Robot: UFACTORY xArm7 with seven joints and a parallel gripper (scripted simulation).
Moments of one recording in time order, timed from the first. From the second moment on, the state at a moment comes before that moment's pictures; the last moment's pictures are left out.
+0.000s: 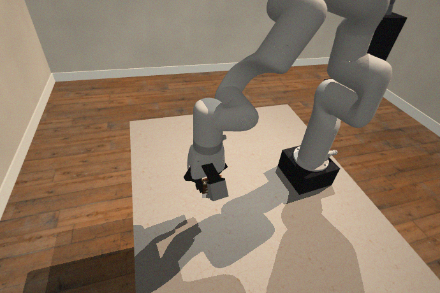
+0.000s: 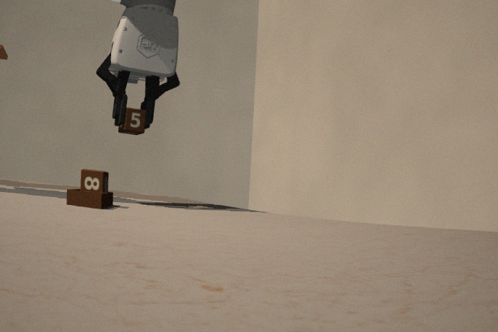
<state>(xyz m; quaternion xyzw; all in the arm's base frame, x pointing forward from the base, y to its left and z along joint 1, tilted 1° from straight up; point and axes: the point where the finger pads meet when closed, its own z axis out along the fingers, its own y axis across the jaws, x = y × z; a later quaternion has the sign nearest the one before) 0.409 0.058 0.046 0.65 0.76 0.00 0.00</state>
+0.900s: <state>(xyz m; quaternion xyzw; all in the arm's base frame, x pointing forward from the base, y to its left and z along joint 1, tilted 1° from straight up) 0.389 0.078 0.047 0.33 0.94 0.00 0.01</state>
